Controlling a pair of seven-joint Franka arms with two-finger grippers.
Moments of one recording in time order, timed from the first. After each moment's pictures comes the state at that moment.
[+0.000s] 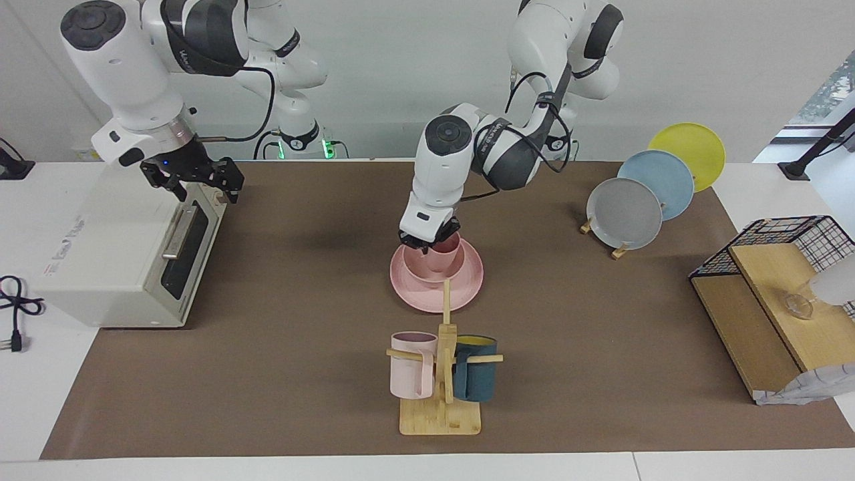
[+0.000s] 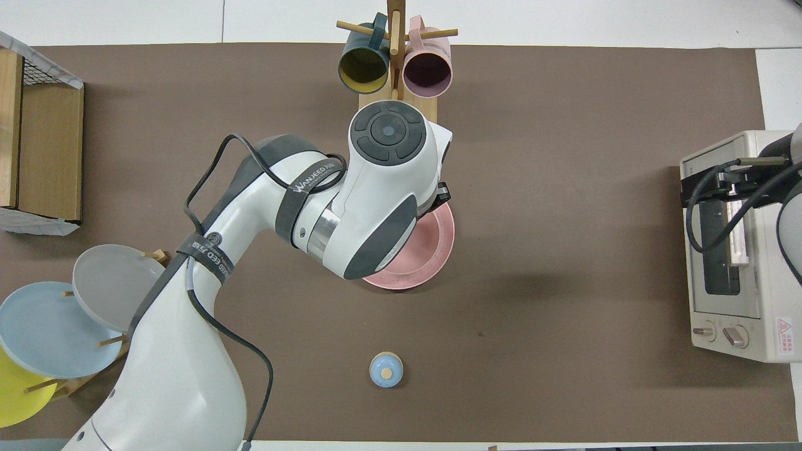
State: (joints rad) left arm -0.65 0.49 -0.10 -1.41 -0.07 1.90 -0.96; right arm 0.06 0.01 -0.08 -1.67 -0.04 1.60 0.03
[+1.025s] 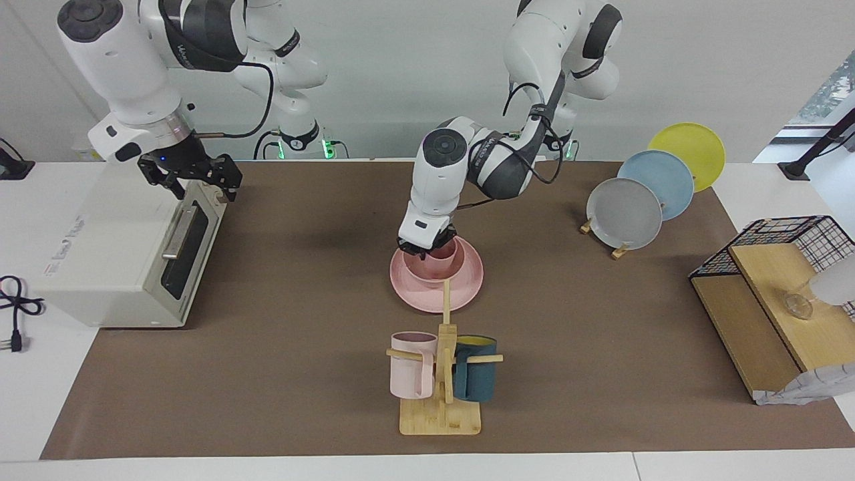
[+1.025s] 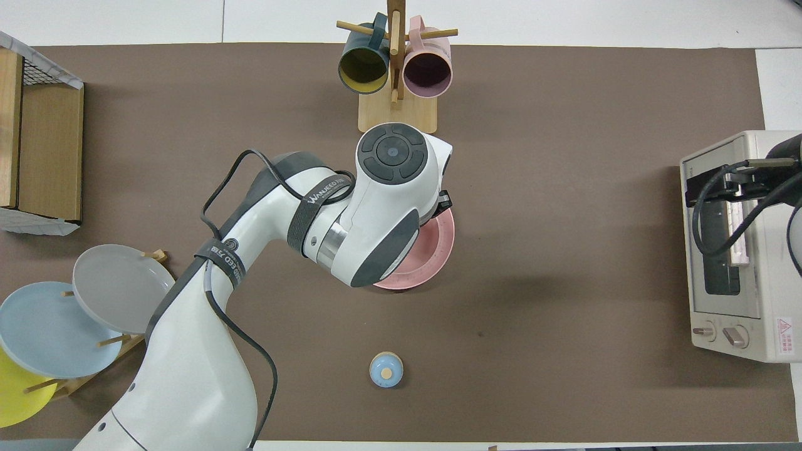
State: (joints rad) left arm -0.65 0.49 -0.10 -1.48 -0.07 1.97 -0.96; right arm 0.06 -0.02 -0.08 -1.68 -0.04 1.60 0.03
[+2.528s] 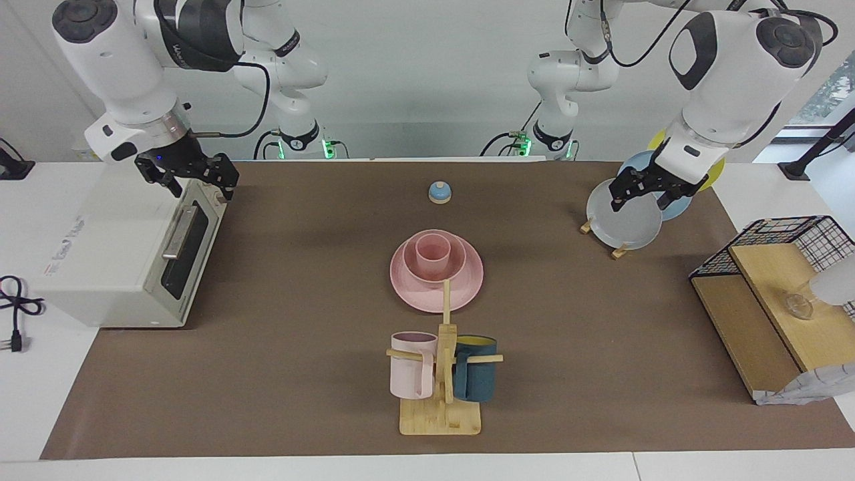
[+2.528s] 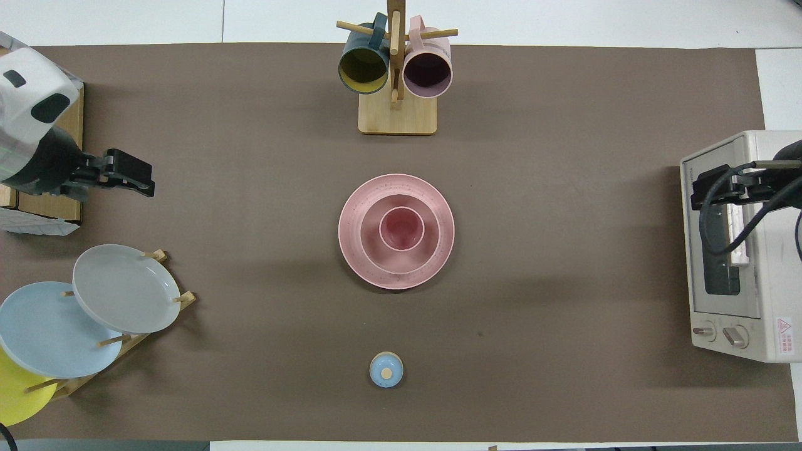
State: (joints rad) left arm -0.09 0.02 -0.05 -1.64 -0.05 1.56 -0.09; right arm 0.04 -0.01 -0.08 -1.67 -0.04 1.59 0.03
